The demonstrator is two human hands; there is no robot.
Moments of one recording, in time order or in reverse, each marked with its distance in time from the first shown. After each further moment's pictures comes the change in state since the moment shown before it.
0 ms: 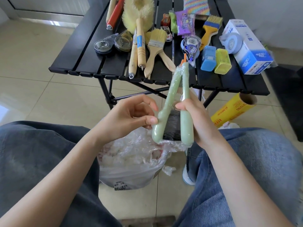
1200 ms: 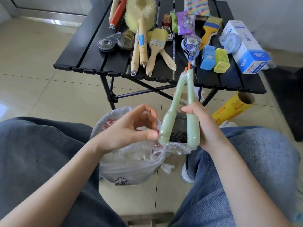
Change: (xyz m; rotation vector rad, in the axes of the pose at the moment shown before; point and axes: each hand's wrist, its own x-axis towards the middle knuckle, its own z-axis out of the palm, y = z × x) left_hand -0.023 -0.013 0.009 -0.139 -0.152 -0.096; right_hand -0.018 0.006 -0.007 0.129 0.014 0.161
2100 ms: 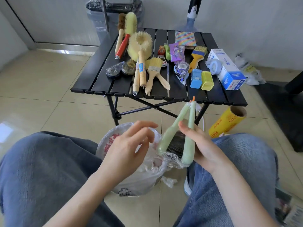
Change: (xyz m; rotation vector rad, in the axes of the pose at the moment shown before) left_hand -0.035 0.016 0.039 0.996 0.488 0.479; right_hand -0.045 -0.007 0.003 0.094 0.022 0.088
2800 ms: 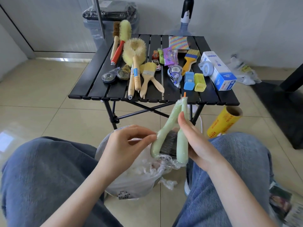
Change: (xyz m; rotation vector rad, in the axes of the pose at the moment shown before) left_hand 0.017 0.026 -0.010 -0.453 -0.033 -0.459; right_hand -0.010 -0.011 0.007 -0.170 -0.042 -0.063
